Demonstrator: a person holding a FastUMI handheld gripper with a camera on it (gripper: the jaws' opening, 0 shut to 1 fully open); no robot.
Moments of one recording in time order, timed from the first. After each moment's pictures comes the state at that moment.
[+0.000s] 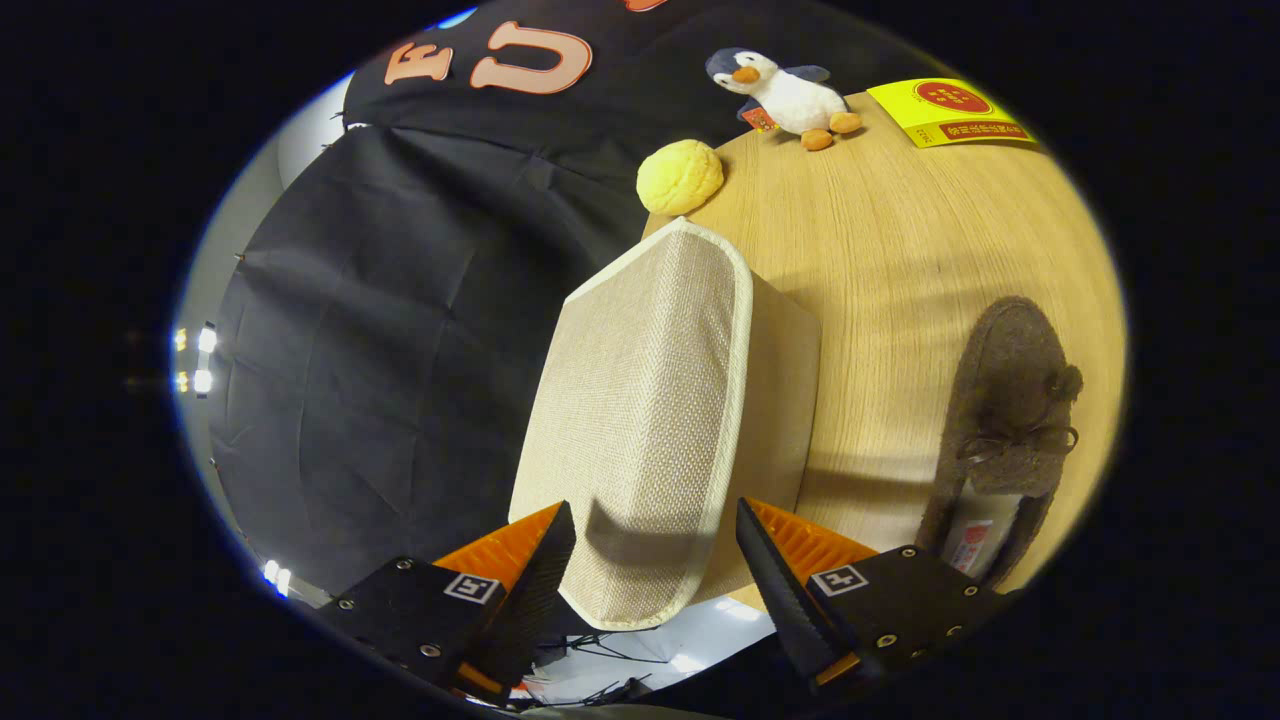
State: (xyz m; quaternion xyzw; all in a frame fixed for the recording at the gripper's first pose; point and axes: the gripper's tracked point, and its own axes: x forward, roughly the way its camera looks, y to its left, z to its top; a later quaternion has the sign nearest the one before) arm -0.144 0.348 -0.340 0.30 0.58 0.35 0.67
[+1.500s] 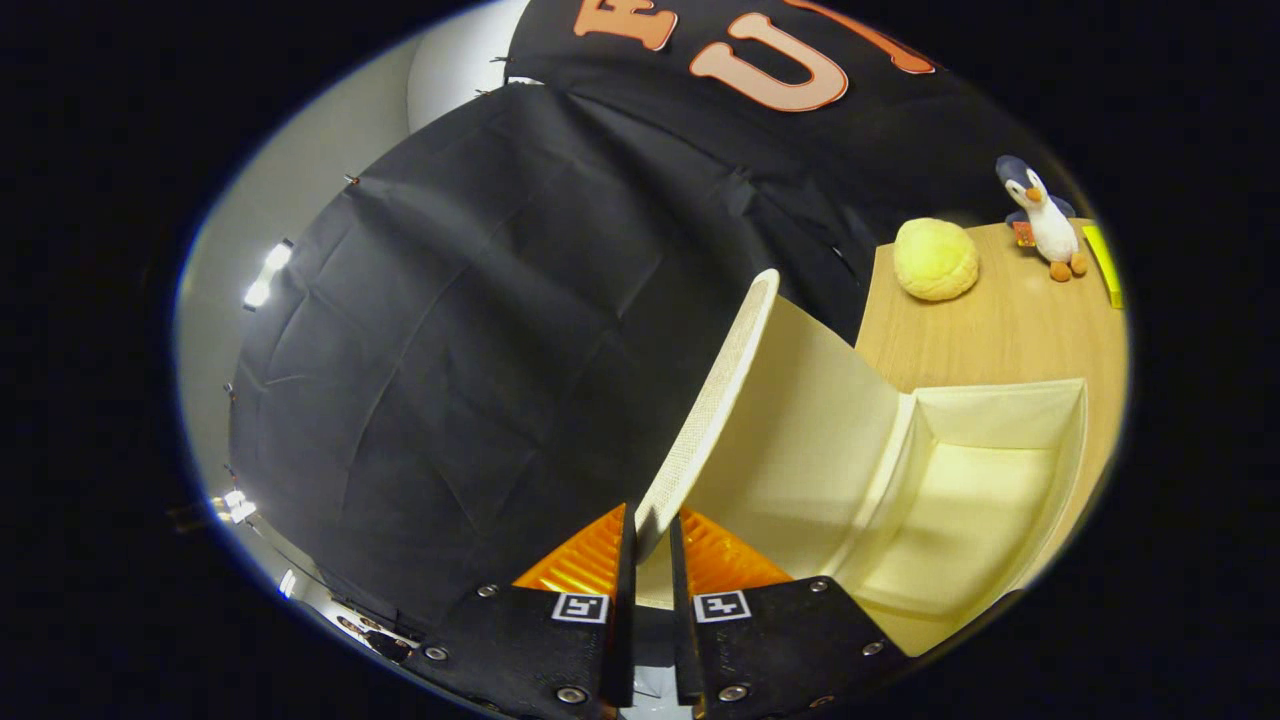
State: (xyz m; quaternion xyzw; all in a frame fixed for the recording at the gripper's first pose) arm -0.150 0.574 -0.137 0.28 0.46 0.48 0.69
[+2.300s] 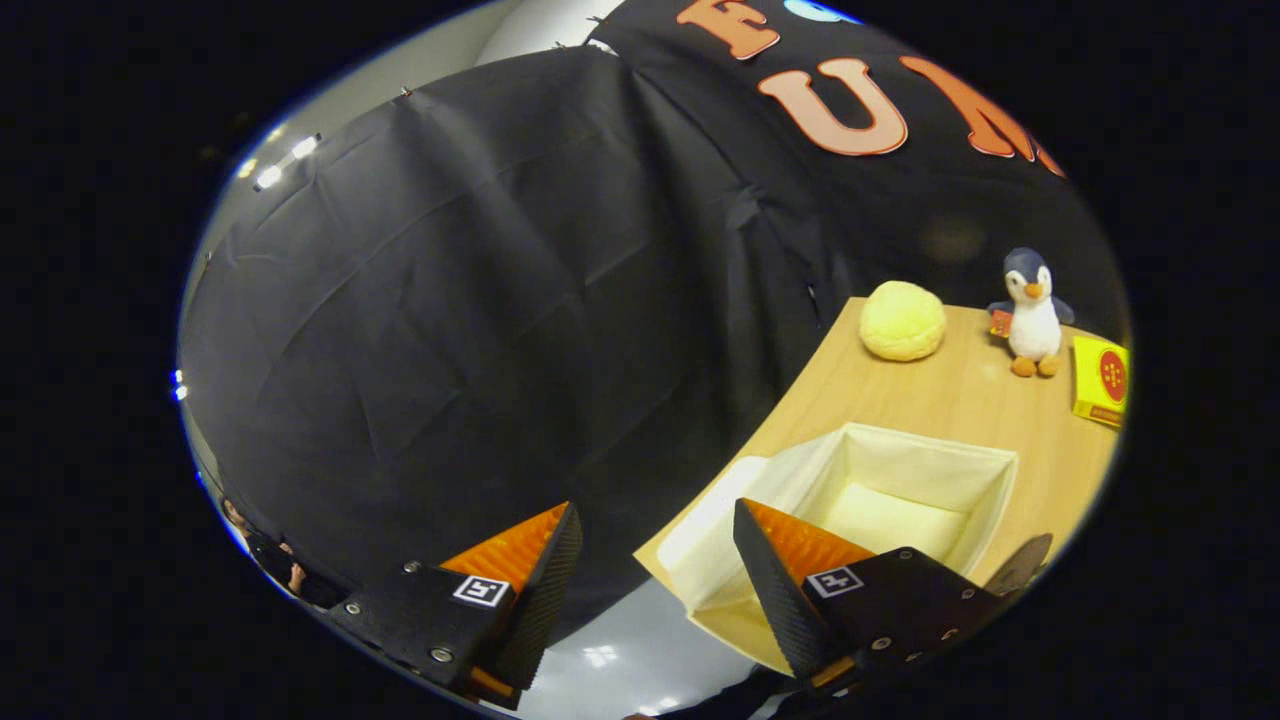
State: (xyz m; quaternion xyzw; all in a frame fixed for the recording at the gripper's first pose) arm -0.137 0.490 -0.182 0.11 0.39 0.46 0.79
